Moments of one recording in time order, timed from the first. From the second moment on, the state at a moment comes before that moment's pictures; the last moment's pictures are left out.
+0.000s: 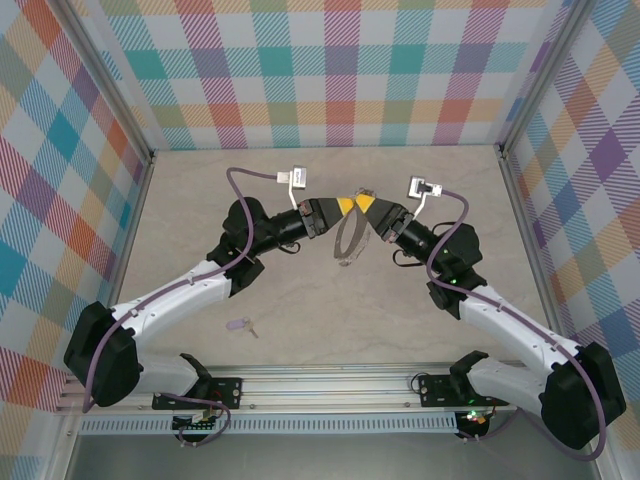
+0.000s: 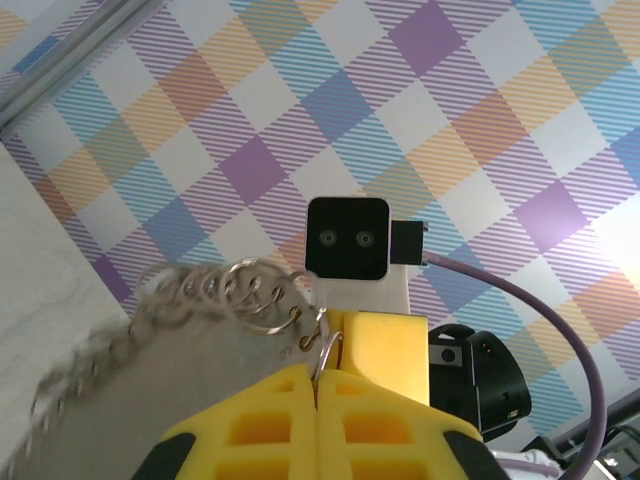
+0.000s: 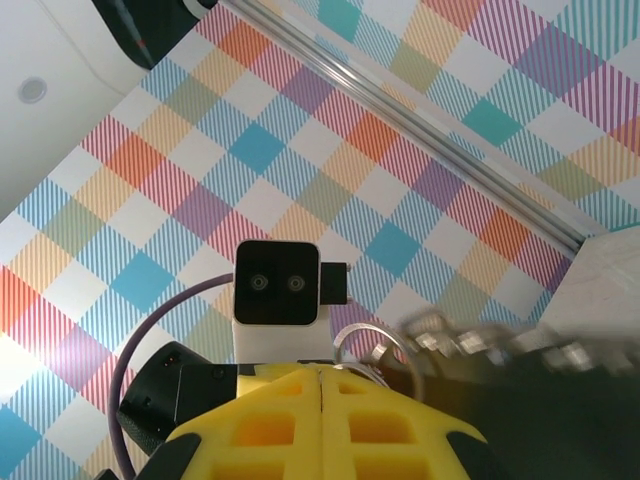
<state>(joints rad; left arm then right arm) -0.71 1.32 0.94 0.58 0.50 -1.02 0.56 1.06 0.64 0.79 -0.41 1.12</state>
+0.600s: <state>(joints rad) -0.72 1.32 0.96 0.16 0.53 -0.66 0.55 0.77 0.64 -0.06 -0.15 0.90</state>
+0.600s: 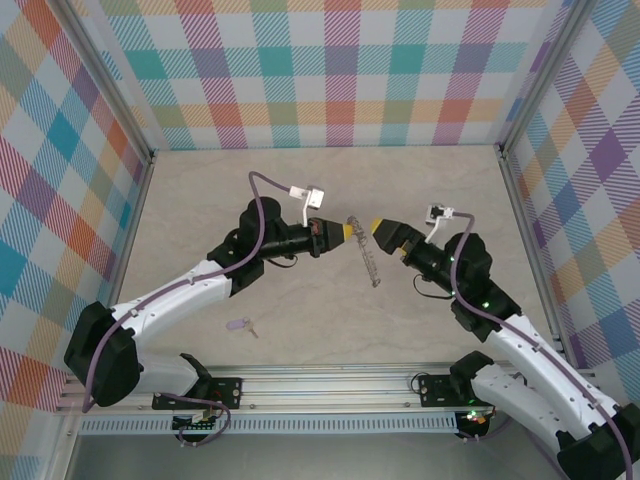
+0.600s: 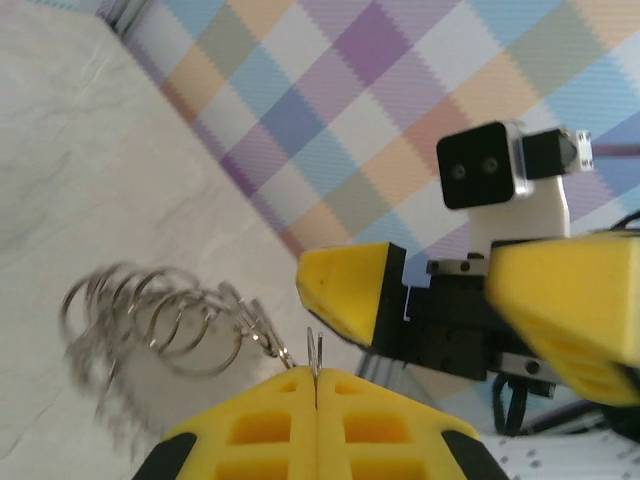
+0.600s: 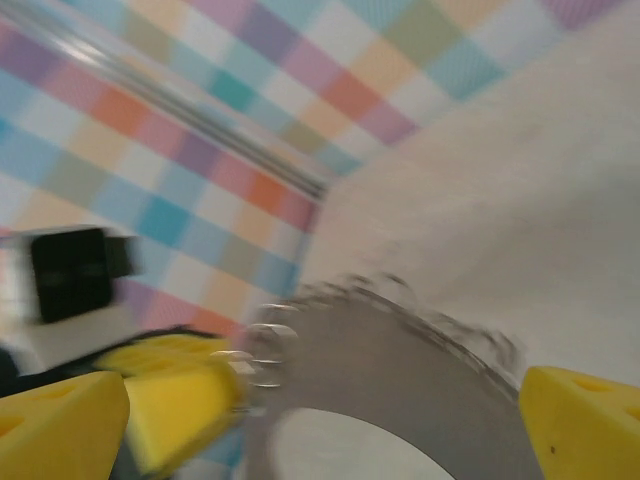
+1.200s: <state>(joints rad) -0.72 1.12 0.84 -0.11 0.30 -0.20 0.55 0.67 0.45 -0.32 0.18 0.83</state>
